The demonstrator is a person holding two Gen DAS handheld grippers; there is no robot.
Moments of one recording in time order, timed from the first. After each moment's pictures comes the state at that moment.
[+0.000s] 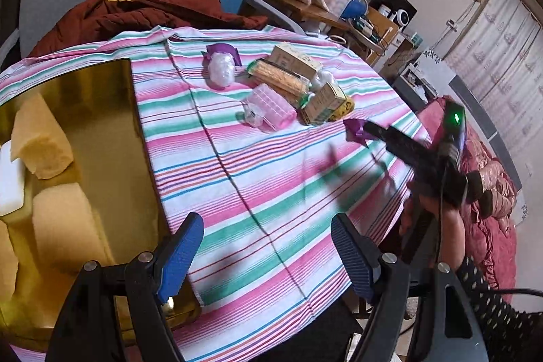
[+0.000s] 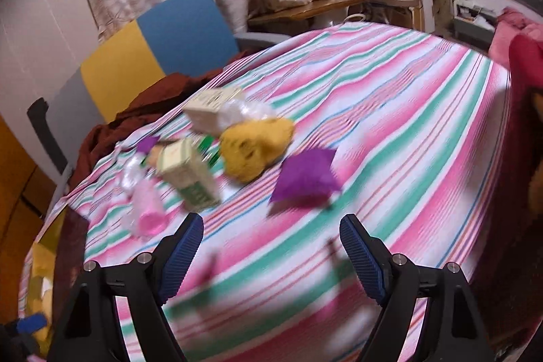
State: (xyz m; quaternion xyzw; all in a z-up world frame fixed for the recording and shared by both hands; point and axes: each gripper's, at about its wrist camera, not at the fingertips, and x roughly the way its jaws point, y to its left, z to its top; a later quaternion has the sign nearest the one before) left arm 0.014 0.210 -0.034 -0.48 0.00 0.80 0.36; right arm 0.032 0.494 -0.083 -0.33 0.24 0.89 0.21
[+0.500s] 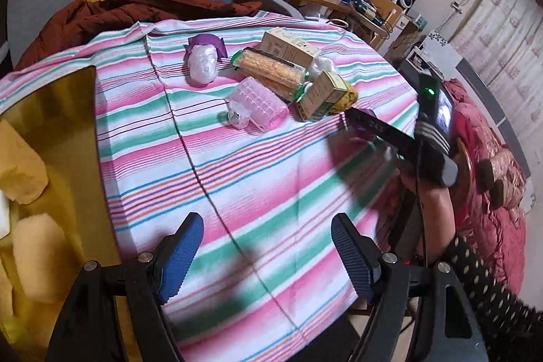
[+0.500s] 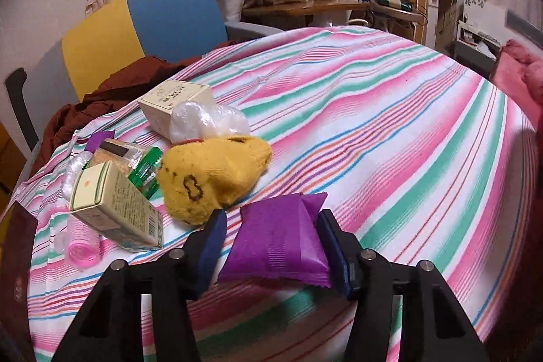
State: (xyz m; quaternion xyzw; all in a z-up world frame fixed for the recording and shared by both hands) left arm -0.006 0.254 -0.045 -0.50 0.03 0.79 0.35; right arm -0.018 0.518 -0.110 -0.36 0.18 0.89 0.22
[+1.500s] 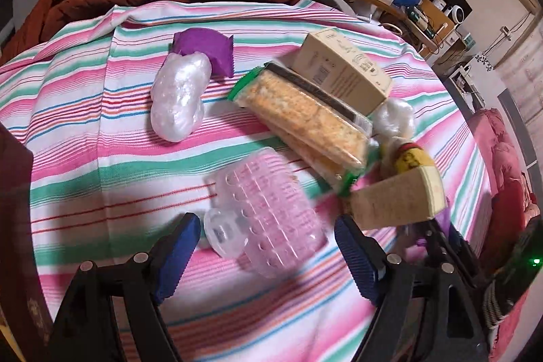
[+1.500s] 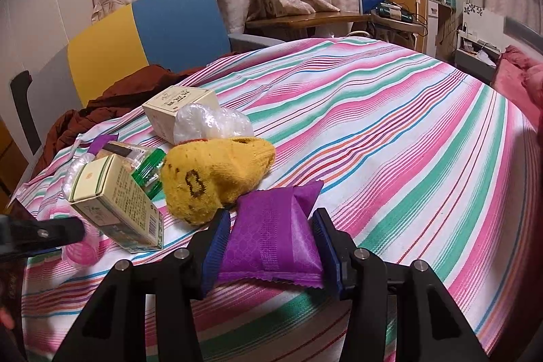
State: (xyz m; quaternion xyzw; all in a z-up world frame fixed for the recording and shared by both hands) left arm -0.116 0.357 -0.098 -0.54 0.01 0.80 0.27; right arm -0.016 0.520 -0.120 -0.33 0.17 0.90 0.22
